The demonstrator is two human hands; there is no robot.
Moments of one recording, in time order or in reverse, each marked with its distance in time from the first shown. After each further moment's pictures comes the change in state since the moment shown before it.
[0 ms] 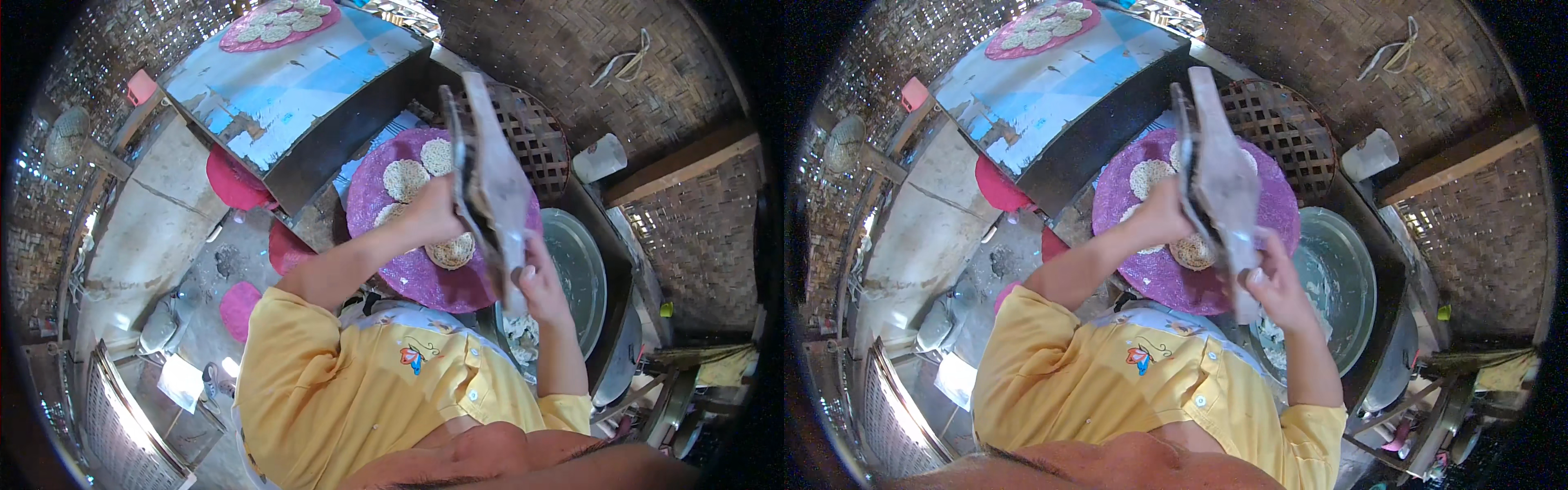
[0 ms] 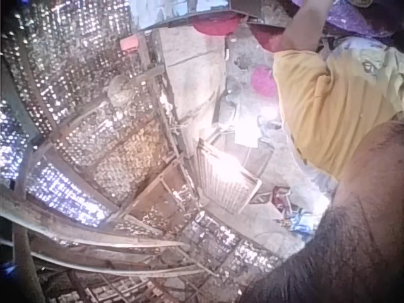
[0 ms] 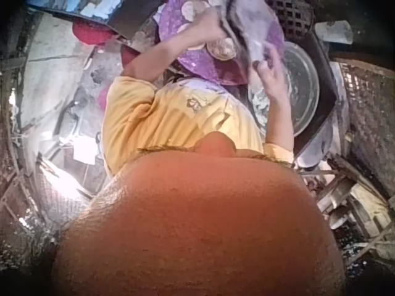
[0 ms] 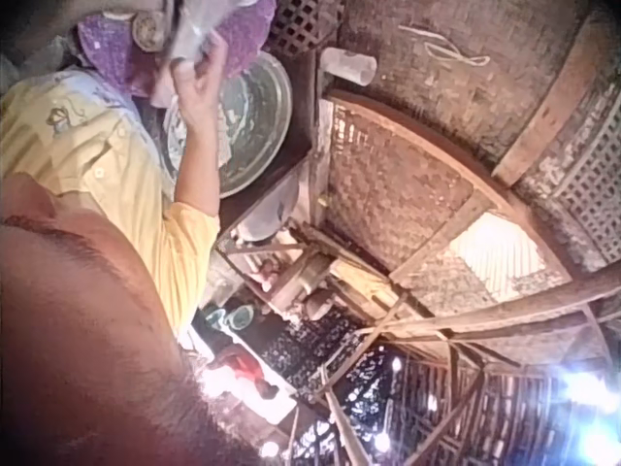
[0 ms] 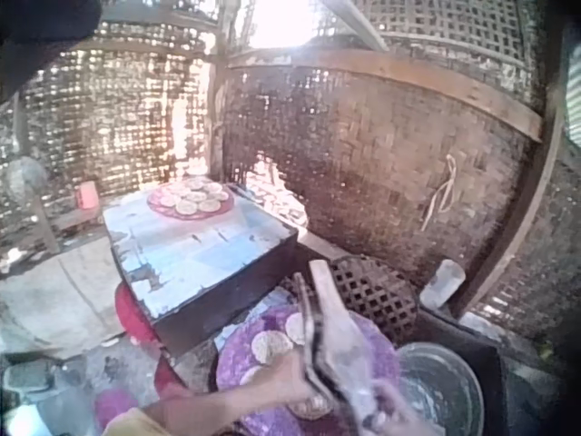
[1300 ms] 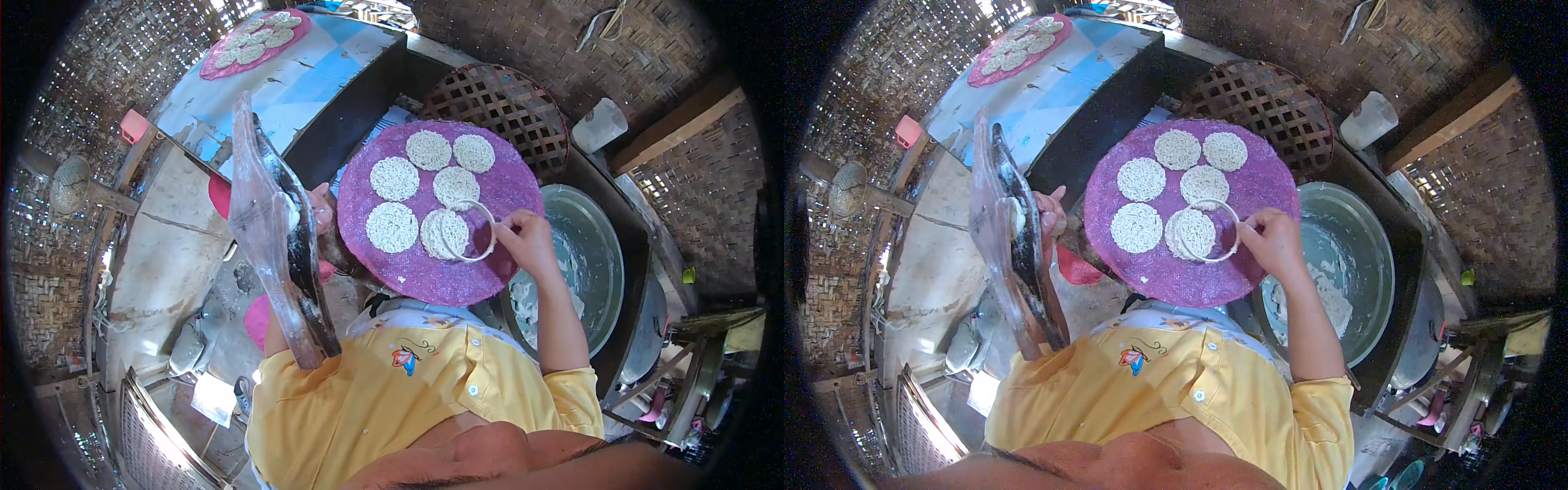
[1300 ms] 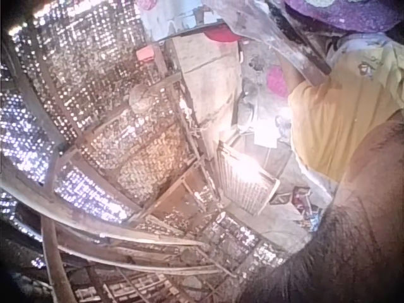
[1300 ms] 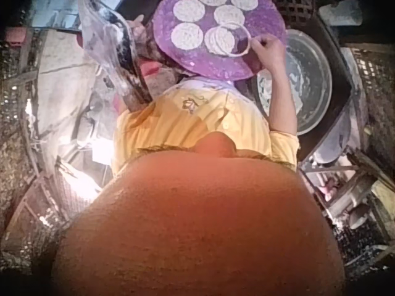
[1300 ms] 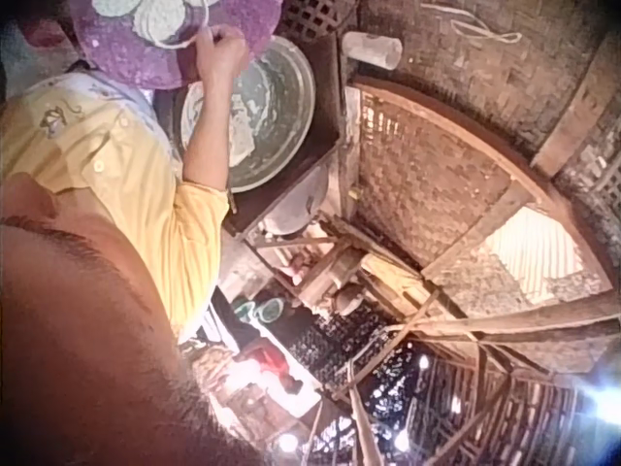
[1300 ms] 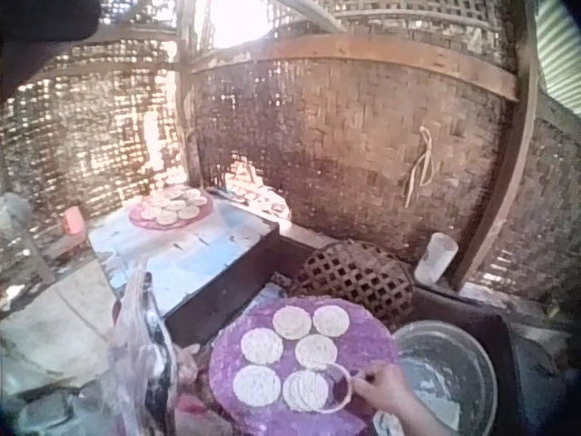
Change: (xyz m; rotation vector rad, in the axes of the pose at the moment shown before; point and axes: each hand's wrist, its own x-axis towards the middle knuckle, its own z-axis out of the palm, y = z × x) left_hand -0.124 -0.042 -0.117 -0.721 0.607 -0.169; right_hand 0.034 0.047 -0.036 -0.904 0.326 0.008
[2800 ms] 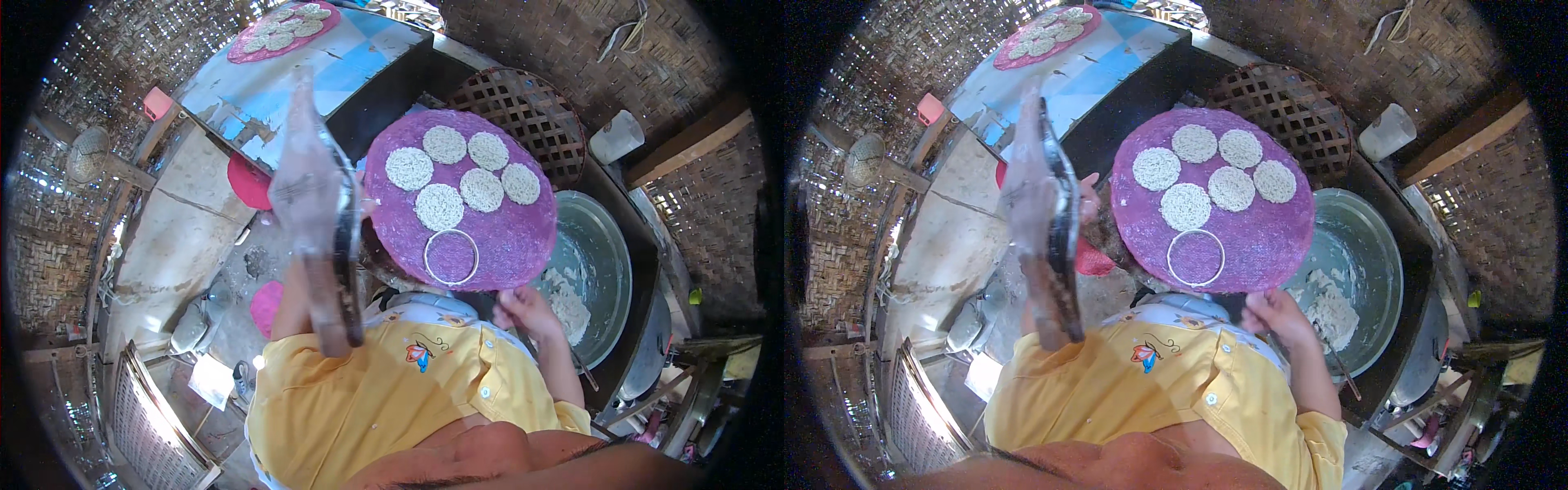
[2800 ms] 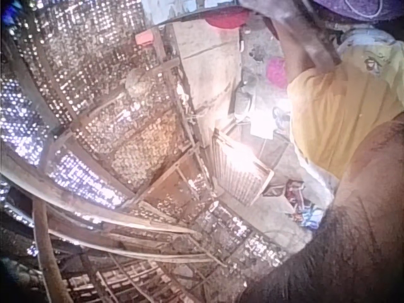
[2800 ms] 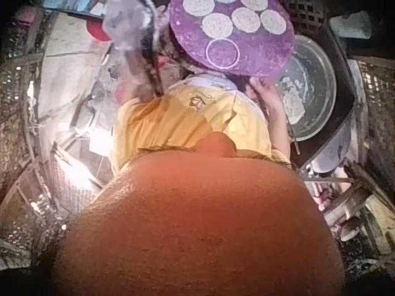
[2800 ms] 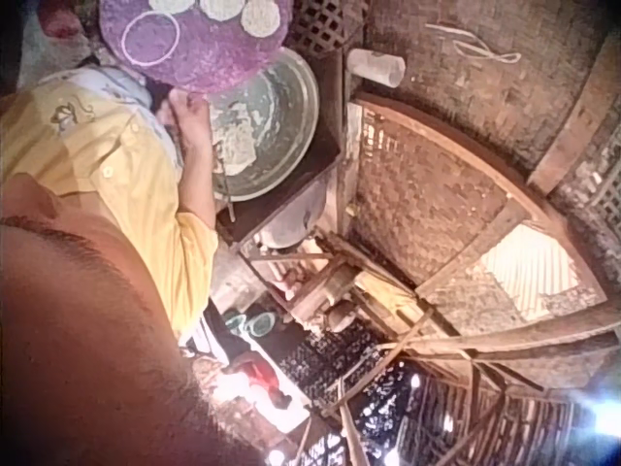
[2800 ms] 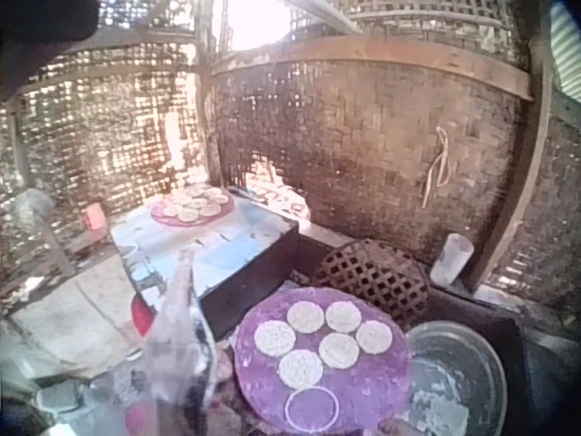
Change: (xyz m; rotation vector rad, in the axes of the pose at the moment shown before) left_hand -0.011 0.018 0.044 0.311 -0.114 -0.004; right_hand -0.098 0.033 0.006 0.880 -0.514 0.606
